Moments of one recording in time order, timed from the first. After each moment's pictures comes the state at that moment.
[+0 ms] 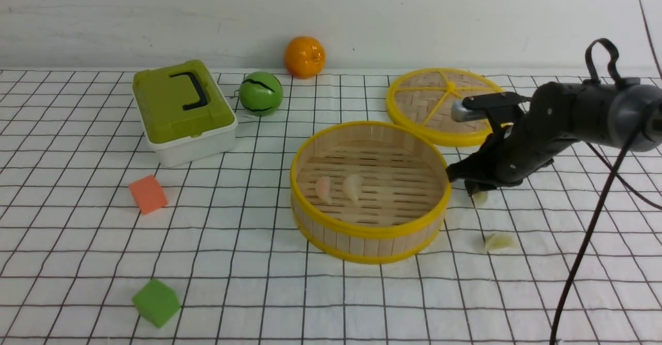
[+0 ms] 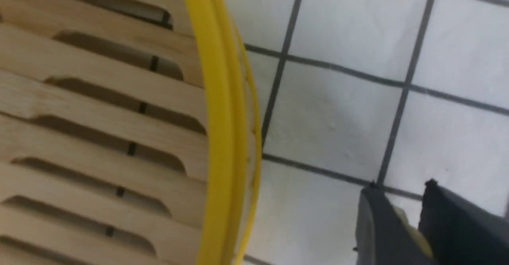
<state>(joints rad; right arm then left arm) 0.17 2.07 -1.51 0.18 0.54 -0.11 -0.50 0.39 -0.49 0.25 0.96 -0.27</state>
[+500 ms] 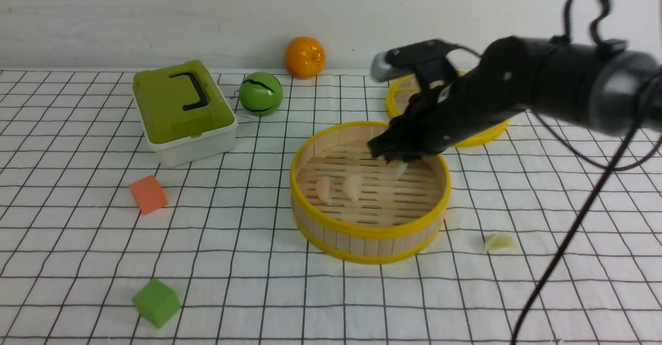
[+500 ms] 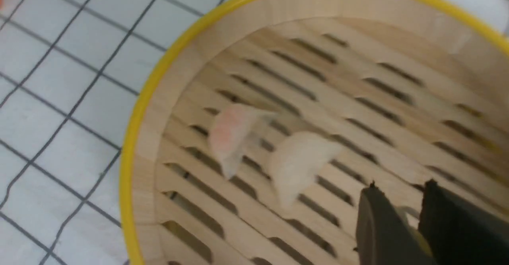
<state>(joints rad) 0.43 1.98 -1.53 0.30 0.49 -0.23 -0.50 0.18 -0.43 0.27 0.84 -0.27</state>
